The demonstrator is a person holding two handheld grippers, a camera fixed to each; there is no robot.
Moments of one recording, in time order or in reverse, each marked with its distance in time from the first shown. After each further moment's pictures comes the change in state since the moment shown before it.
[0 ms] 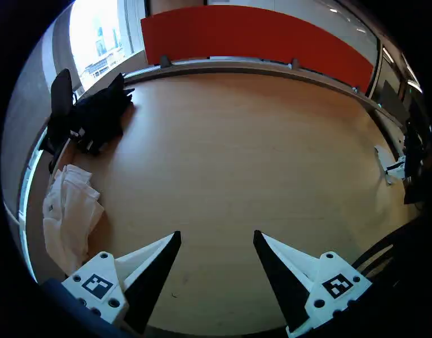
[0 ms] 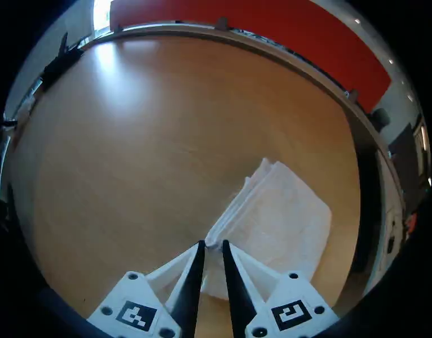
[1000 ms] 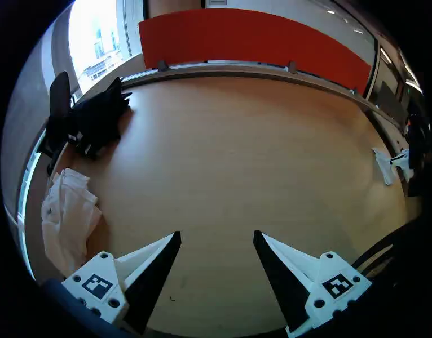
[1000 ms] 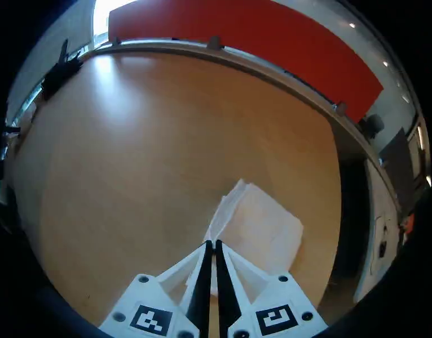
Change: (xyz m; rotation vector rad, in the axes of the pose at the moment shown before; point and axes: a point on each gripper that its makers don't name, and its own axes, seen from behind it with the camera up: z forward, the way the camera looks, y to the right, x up) left arm 0.007 0.005 0.000 -0.018 0.025 0.004; right arm 0.029 0.028 -0.041 -0.037 0.071 0.001
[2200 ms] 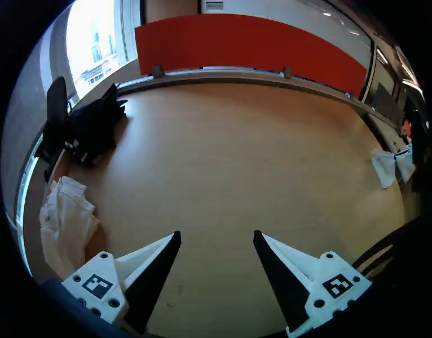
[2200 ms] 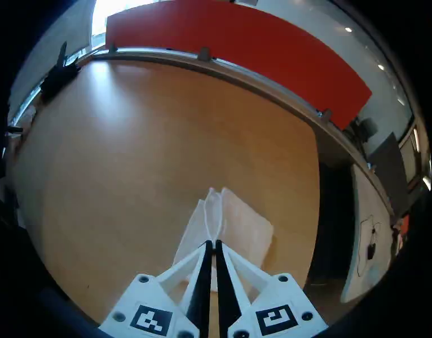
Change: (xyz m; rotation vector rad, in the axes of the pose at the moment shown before) left arm 0.013 0.007 0.000 -0.022 0.031 0.009; right arm 0.010 0.029 -0.043 -0.042 0.021 -0.007
